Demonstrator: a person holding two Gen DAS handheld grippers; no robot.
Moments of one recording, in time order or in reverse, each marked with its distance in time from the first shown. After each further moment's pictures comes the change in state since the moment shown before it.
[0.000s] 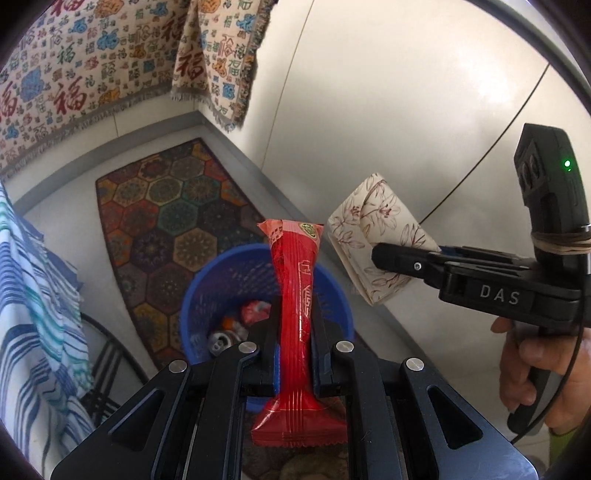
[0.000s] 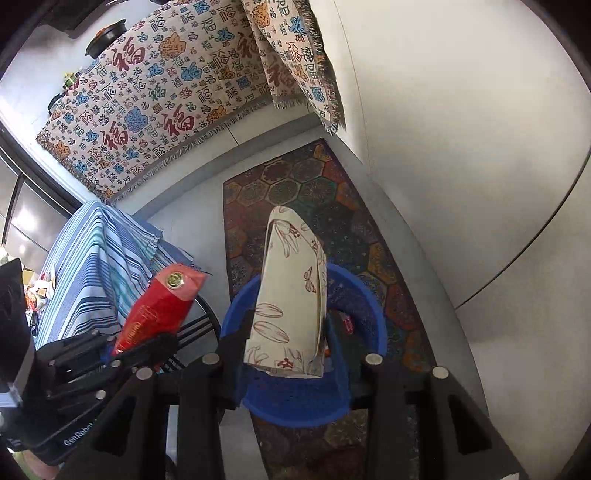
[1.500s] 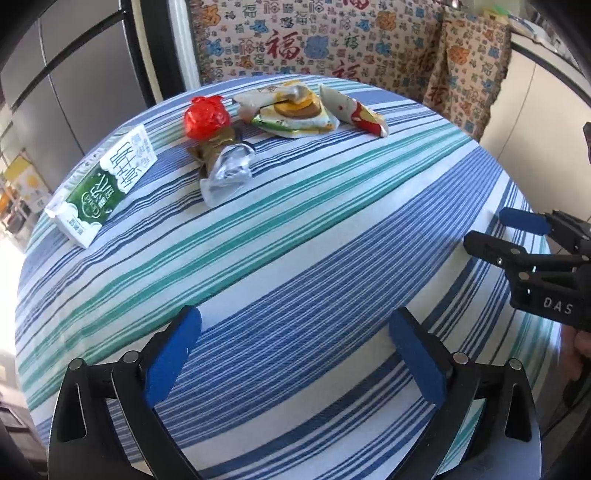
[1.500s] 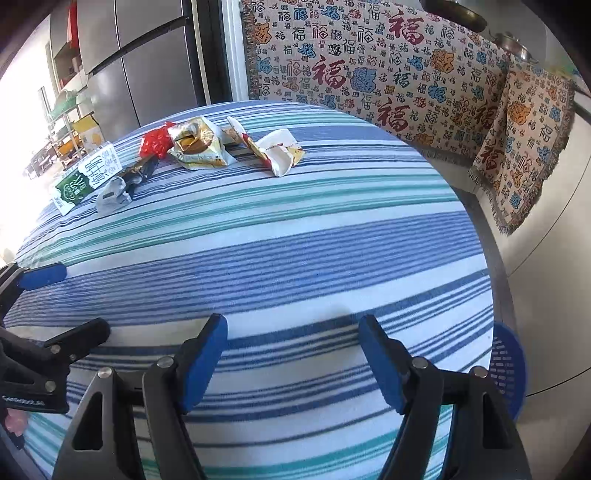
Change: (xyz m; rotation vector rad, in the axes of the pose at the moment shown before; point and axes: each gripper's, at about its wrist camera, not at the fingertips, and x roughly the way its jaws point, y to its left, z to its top) left arm -0.258 0.273 -0.232 -0.333 -0.109 0.550; right arm 0.029 0.412 -0.157 -0.604 -0.076 0.019
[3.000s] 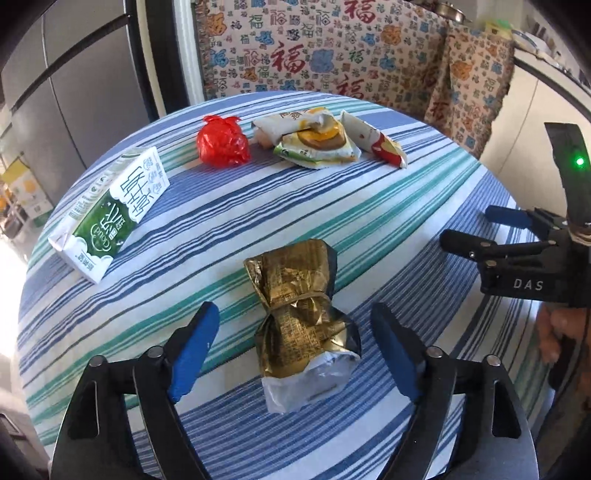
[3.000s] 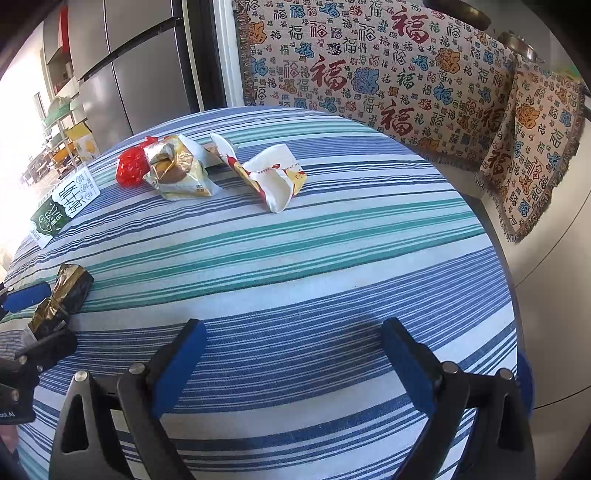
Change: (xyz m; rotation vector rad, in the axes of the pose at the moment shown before) left arm 0.004 0.016 0.020 -0.007 -0.040 -0.010; right arm 0.036 0.000 0.030 0.009 -0.005 0.006
